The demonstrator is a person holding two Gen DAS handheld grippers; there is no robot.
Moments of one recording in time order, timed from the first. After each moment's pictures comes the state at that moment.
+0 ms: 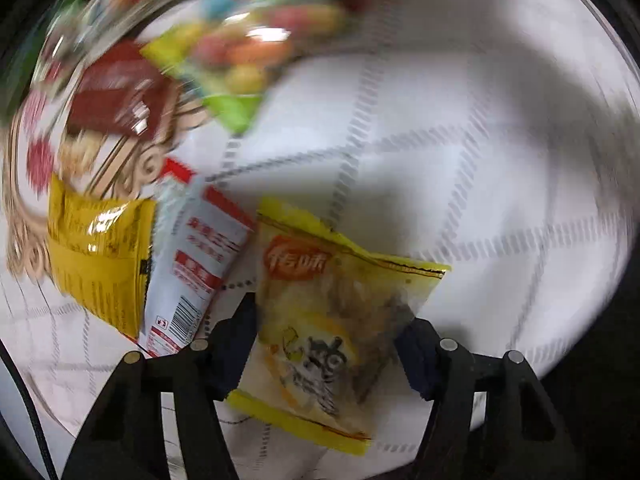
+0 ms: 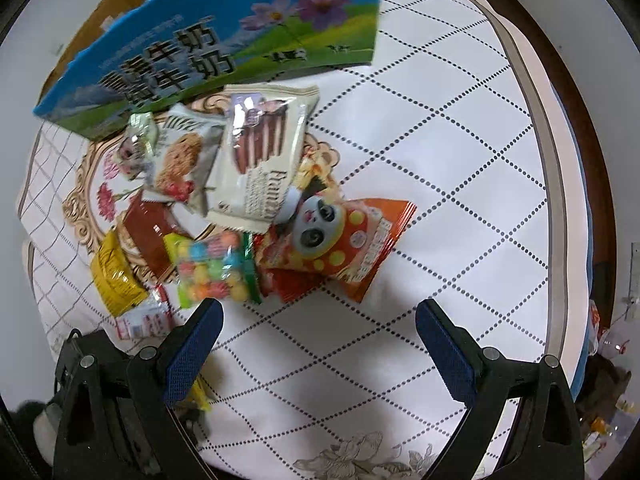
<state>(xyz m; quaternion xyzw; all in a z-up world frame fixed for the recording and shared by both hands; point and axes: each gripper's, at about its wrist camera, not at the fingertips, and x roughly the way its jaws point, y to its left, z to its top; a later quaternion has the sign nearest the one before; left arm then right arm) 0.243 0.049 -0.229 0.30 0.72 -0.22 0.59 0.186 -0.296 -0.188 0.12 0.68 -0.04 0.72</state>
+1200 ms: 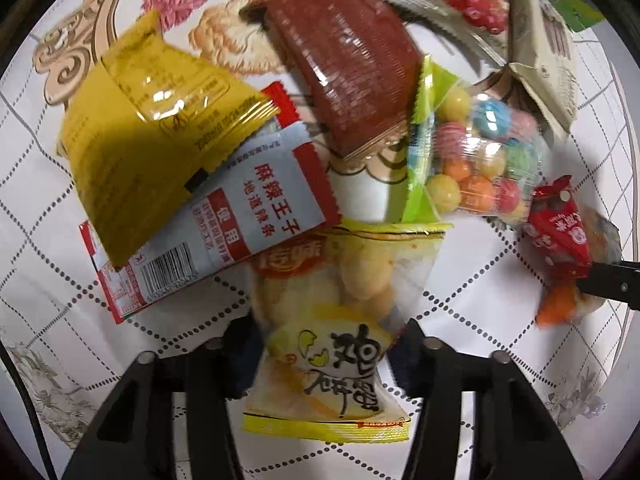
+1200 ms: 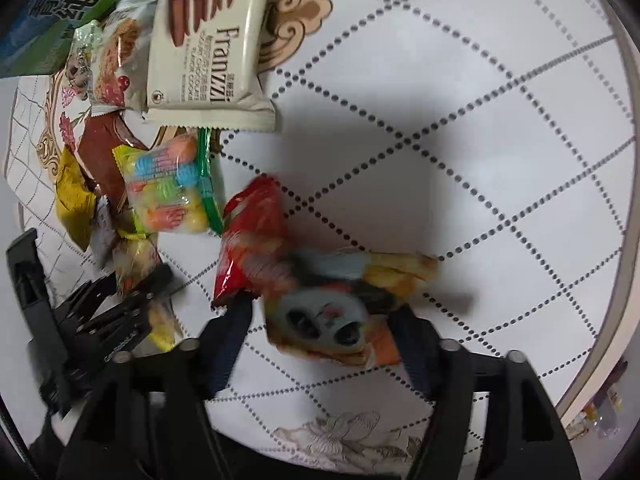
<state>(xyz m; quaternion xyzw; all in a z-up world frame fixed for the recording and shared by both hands) 0.251 0.095 -0.242 0.01 0.74 -0.04 0.67 0.173 -0.292 -0.276 0.14 0.79 0.02 0.59</state>
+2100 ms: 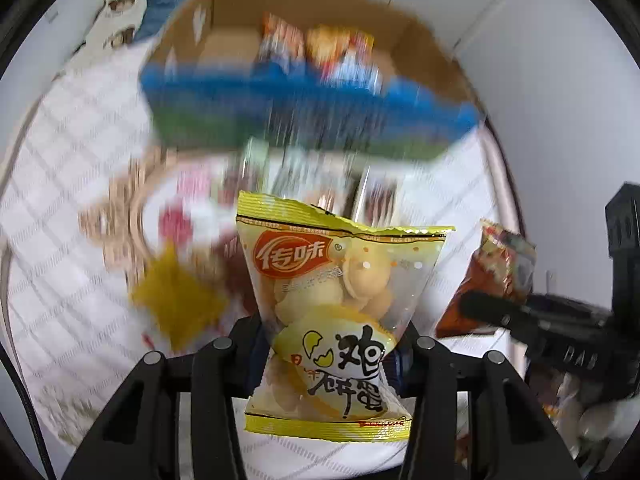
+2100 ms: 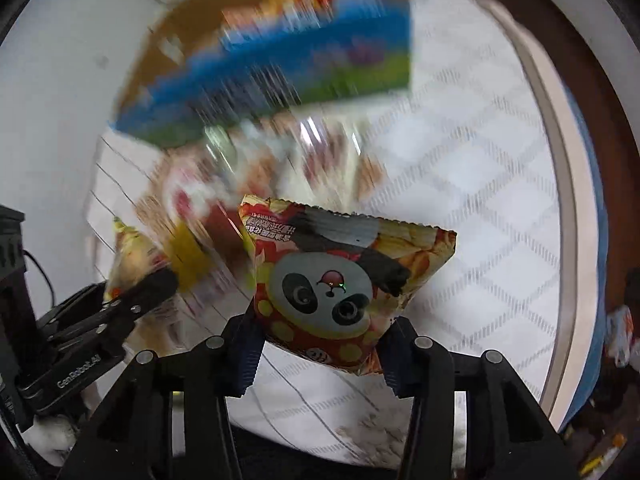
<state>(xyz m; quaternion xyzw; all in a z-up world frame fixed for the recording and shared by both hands) 0.282 0.057 -0.027 -0.03 0.62 -0.13 0.78 0.168 -0.307 -0.121 0.19 0.66 0.05 0.73</state>
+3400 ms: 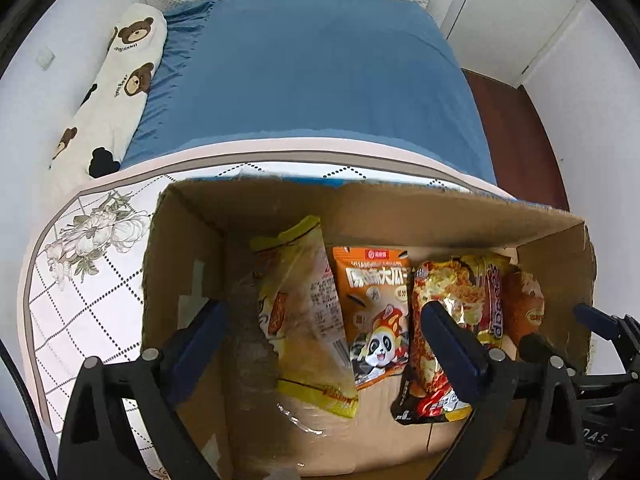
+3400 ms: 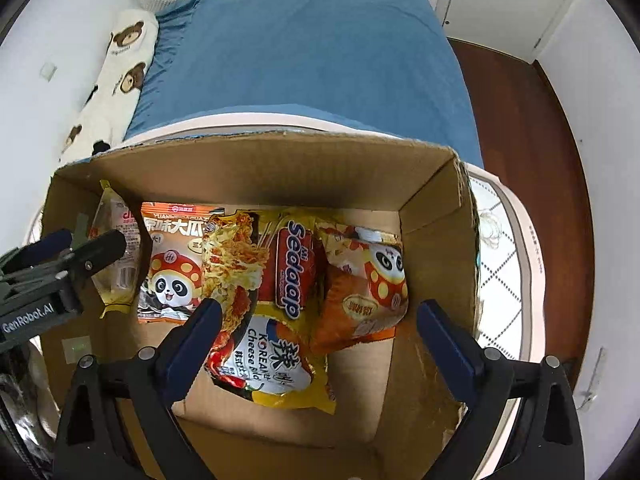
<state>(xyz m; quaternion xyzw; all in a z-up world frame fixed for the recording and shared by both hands) 0.631 0.067 -0.083 0.02 0.63 -0.03 0.78 0.529 -0.319 -0.145 0.06 0.65 -0.02 0.75</state>
